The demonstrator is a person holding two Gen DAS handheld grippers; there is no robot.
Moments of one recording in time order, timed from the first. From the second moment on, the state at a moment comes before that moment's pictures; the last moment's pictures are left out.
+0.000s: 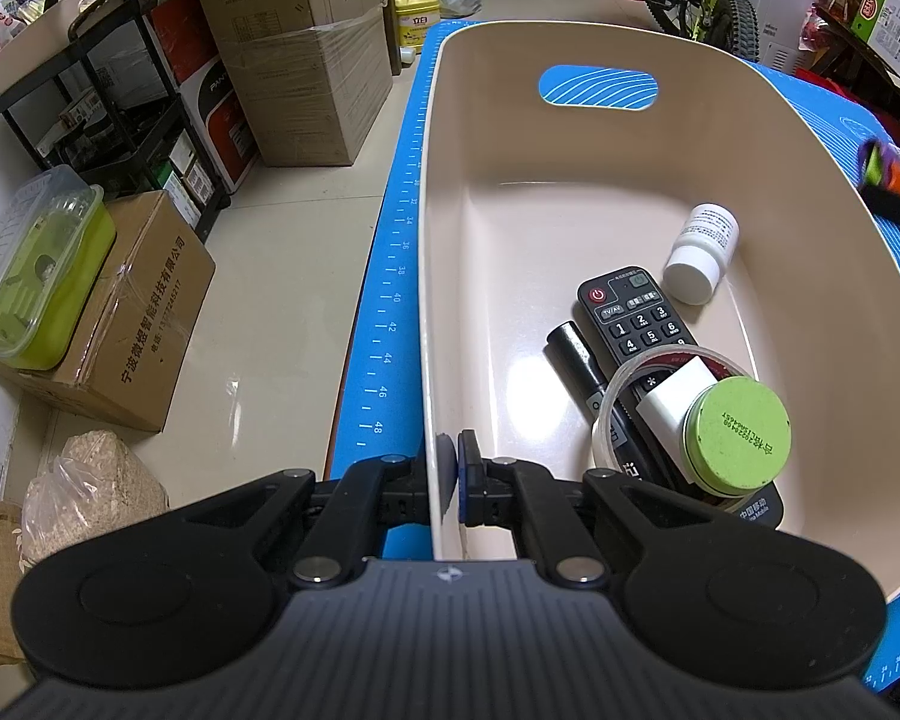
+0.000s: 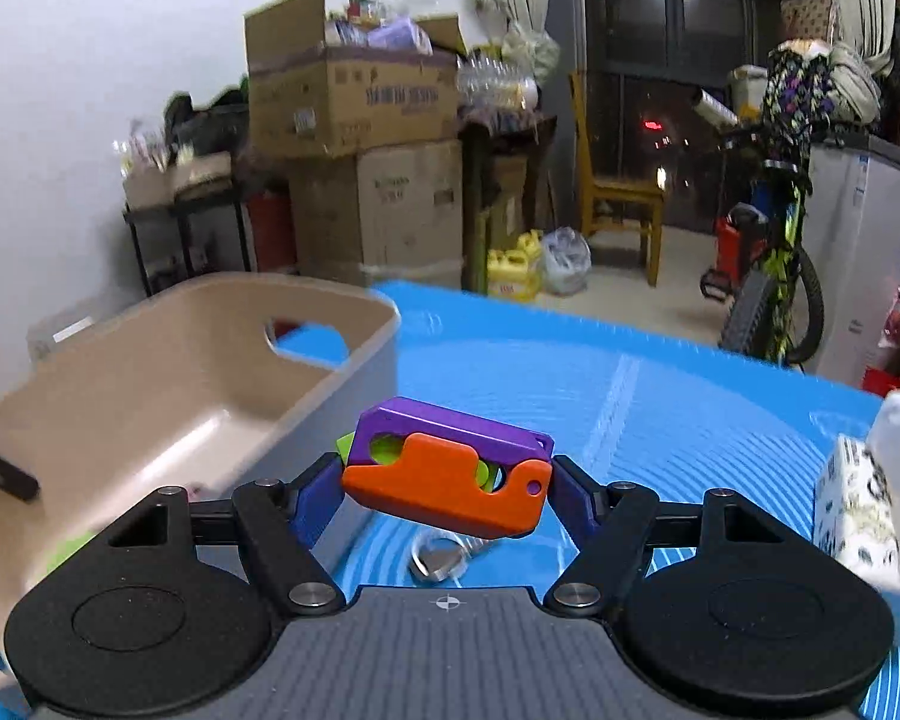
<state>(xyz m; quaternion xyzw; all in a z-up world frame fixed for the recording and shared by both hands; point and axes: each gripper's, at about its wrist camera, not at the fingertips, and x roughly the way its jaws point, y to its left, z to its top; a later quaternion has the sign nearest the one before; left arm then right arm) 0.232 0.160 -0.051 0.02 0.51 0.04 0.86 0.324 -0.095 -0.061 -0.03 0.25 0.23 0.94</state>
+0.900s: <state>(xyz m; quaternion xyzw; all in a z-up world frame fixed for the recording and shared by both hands) 0.231 0.158 -0.053 0.02 0.51 0.04 0.86 0.301 0.055 -0.035 -0.15 0.35 0.33 0.86</state>
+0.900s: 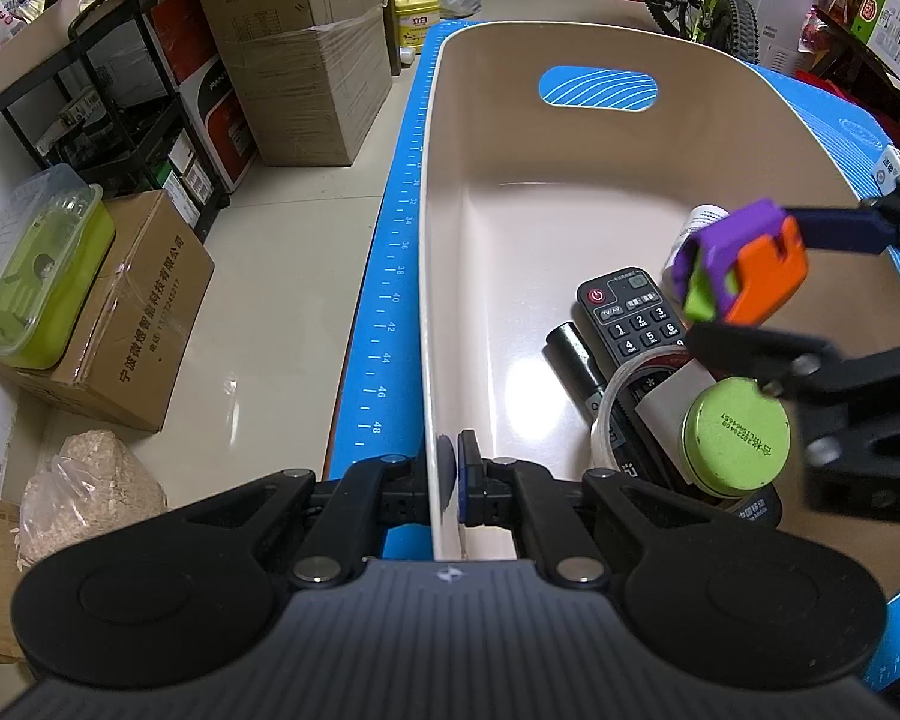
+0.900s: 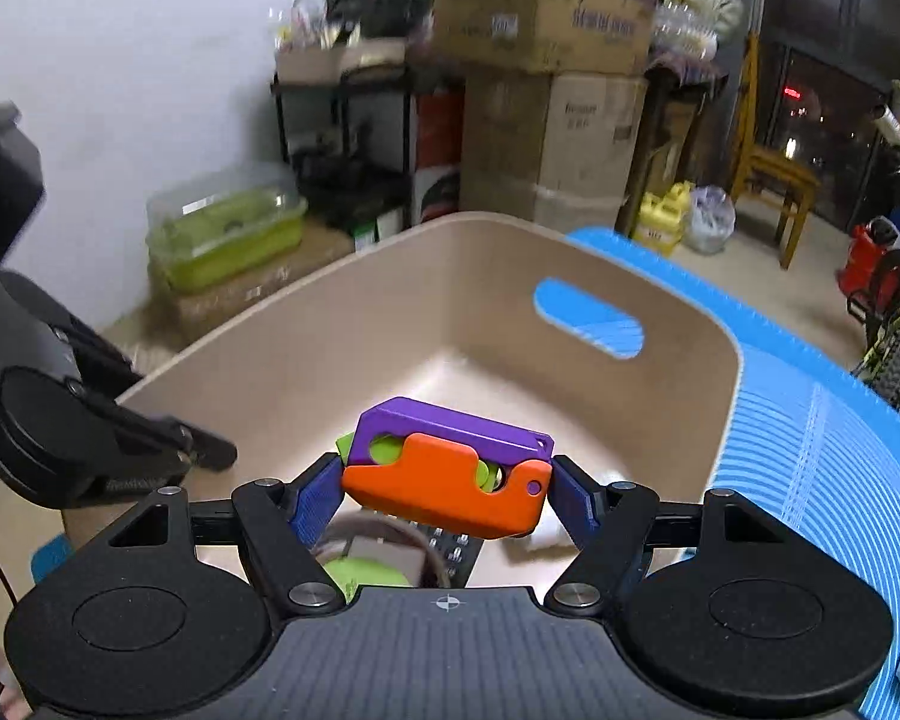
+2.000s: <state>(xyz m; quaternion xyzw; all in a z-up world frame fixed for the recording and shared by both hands) 0.231 0.157 -0.052 0.02 0.51 0.04 0.86 0.332 -0.063 -0.009 -0.04 0.27 0.20 0.94</state>
